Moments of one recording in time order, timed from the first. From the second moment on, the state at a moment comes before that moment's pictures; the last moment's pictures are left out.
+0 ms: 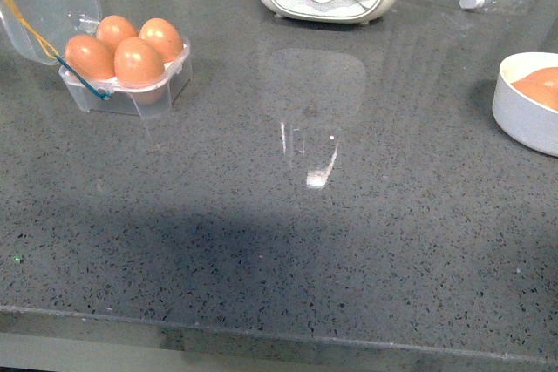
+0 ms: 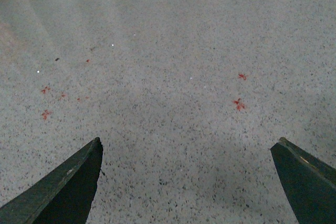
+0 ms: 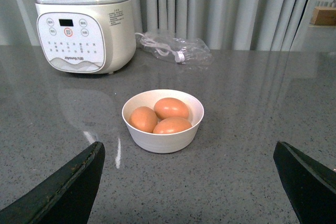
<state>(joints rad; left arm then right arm) 0.23 1.64 0.87 0.53 -0.05 0.19 0.00 0.00 0.01 0.00 0.00 -0.01</state>
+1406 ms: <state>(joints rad) -0.15 1.37 0.83 0.18 0.11 0.12 0.00 0.00 0.01 0.00 0.00 -0.01</state>
